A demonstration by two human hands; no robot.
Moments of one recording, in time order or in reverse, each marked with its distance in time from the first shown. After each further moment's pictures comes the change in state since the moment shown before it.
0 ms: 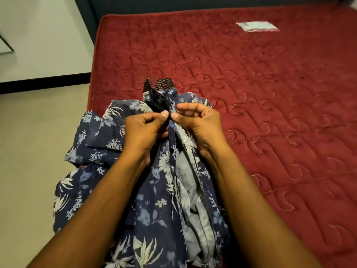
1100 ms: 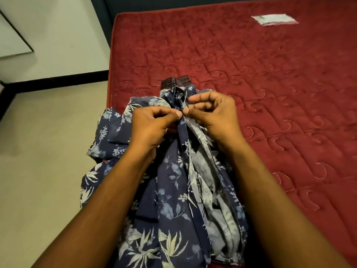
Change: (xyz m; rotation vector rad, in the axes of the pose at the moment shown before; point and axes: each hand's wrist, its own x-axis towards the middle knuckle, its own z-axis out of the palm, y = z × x) left_hand -0.004 0.024 -0.028 0.093 -0.036 -0.018; right_hand 0.001 -0.007 0.017 -0.312 -0.048 -0.193
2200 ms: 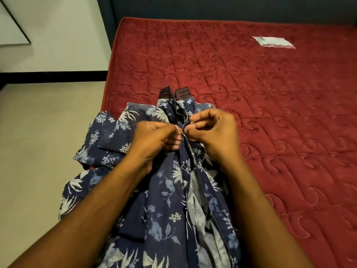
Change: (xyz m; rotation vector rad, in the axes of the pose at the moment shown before) left_hand 0.014 -0.016 0.004 -0.032 -0.064 -0.090; right_hand 0.001 -0.002 -0.007 -0.208 0.001 0.041
